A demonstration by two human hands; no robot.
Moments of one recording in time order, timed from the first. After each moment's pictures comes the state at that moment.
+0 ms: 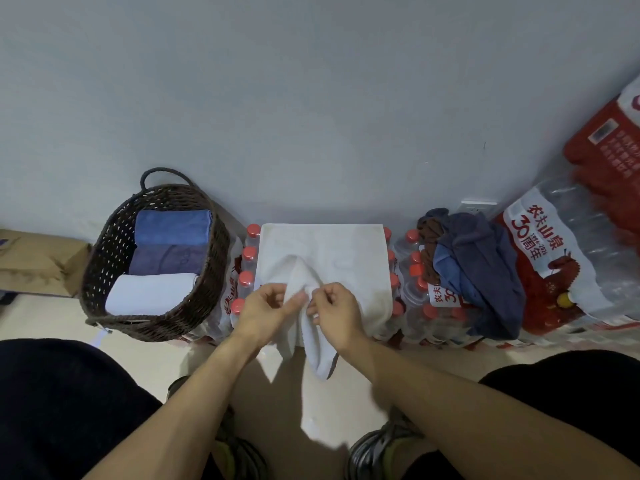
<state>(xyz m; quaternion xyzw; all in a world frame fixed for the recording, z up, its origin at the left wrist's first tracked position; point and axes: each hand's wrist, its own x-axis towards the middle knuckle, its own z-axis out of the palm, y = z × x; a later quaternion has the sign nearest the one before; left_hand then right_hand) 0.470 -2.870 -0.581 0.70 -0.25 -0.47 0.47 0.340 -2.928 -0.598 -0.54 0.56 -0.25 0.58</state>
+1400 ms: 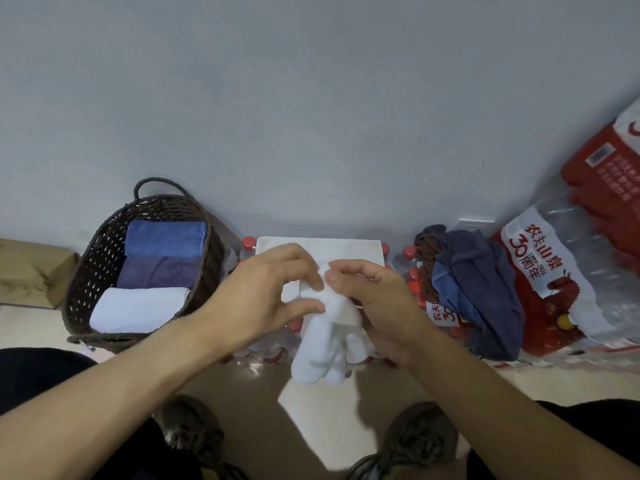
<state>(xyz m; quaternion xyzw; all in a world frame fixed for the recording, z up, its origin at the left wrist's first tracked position) 0.485 -2.881 -0.454 0.57 -0.74 -0.16 0.31 0.303 -2.946 -0.464 -0.40 0.42 -0.28 0.76</state>
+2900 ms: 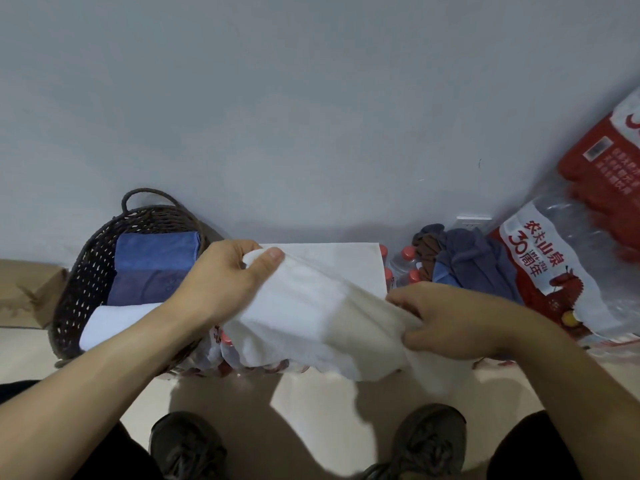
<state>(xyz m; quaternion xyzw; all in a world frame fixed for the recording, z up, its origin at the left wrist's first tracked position) 0.514 -2.898 -0.447 0.74 -0.47 -0.32 0.34 0.240 -2.983 -0.423 -0.82 0.40 0.18 0.36</state>
